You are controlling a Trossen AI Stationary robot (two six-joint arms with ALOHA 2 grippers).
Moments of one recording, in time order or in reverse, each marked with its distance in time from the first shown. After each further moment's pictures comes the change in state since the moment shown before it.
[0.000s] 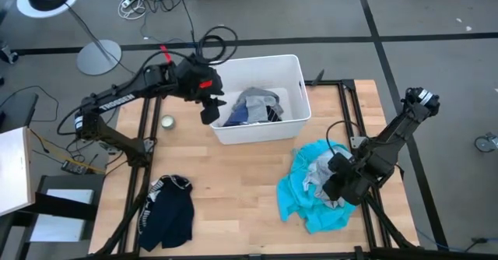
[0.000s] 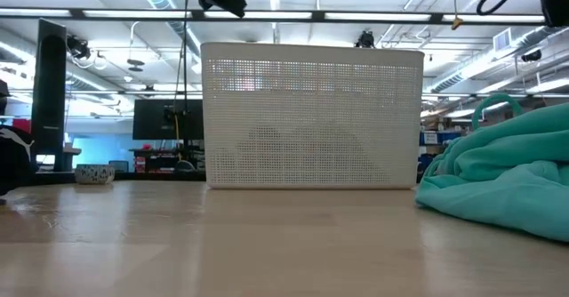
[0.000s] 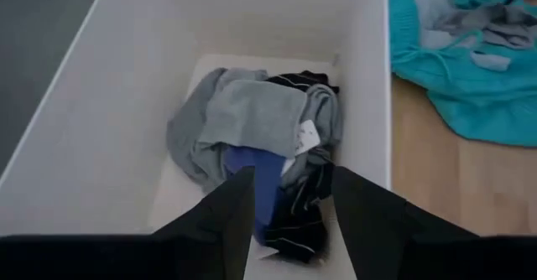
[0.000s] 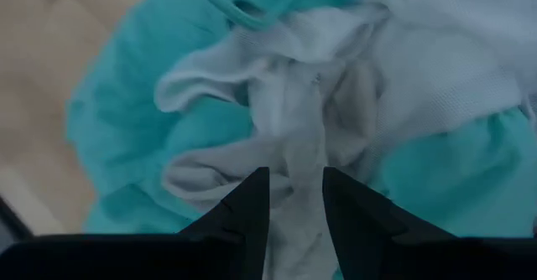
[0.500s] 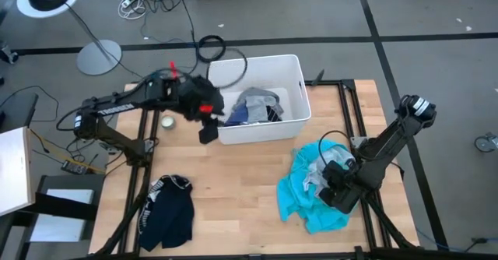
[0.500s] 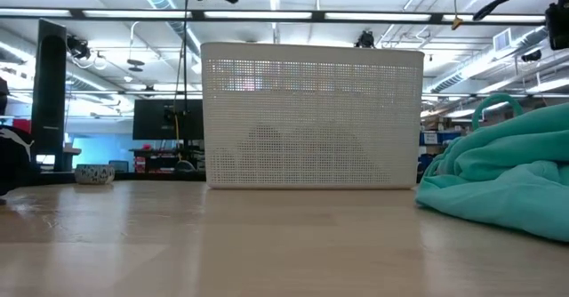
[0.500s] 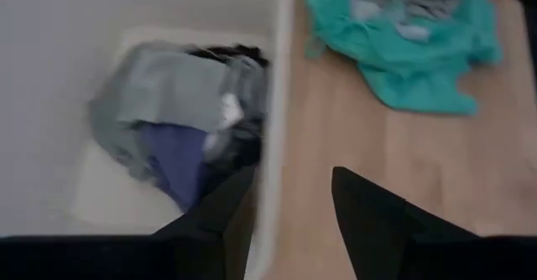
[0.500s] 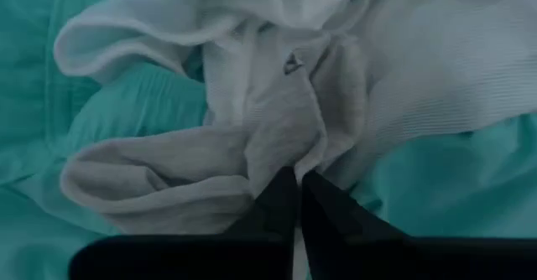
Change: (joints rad) left arm -0.187 -0.010 -0.018 -0.063 -0.001 -0.142; right arm 0.004 0.201 0.000 0.006 -0.037 -0.071
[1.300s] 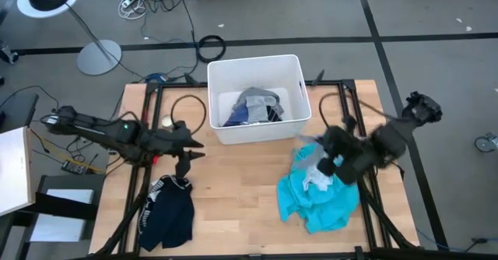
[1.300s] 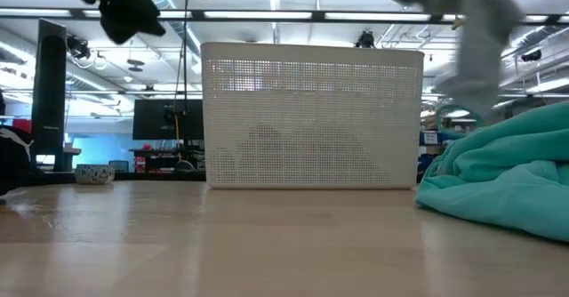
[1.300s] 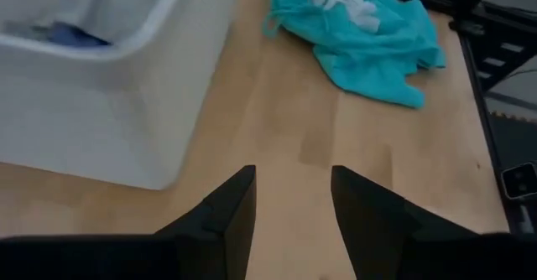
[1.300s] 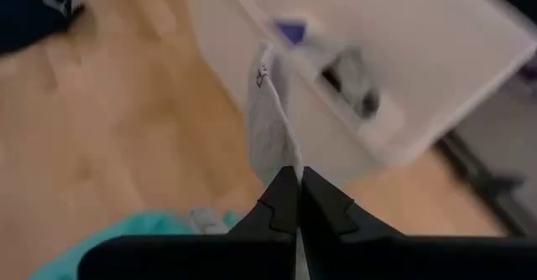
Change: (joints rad) left arm -0.384 -0.559 -0.838 0.494 -0.263 -0.406; right arm -0.239 -0.035 0.701 -0.470 0.513 -0.642
